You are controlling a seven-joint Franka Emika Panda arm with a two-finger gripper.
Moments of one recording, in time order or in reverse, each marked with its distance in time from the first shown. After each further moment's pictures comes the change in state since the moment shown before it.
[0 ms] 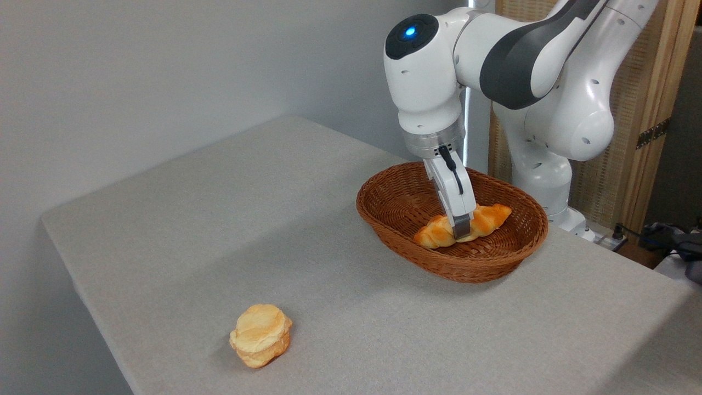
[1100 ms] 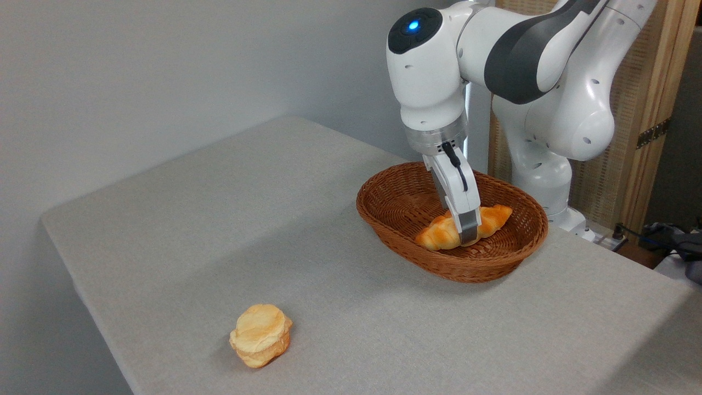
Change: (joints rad) arm 0.014 -0.001 0.000 0.019 -0.001 -0.020 0.000
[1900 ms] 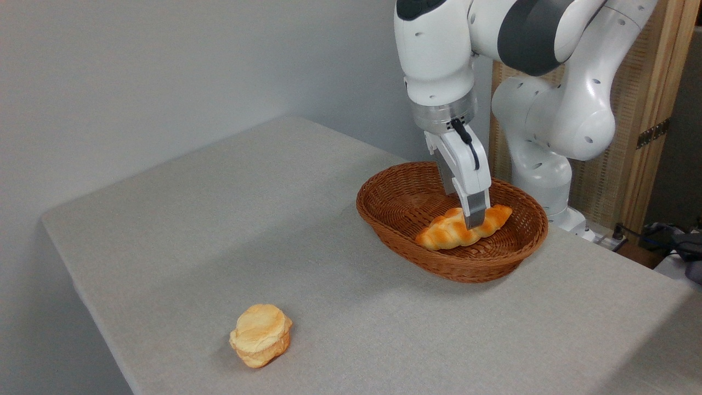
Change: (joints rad) arm 0.025 -0.025 0.000 0.080 0.000 -0.097 0.000
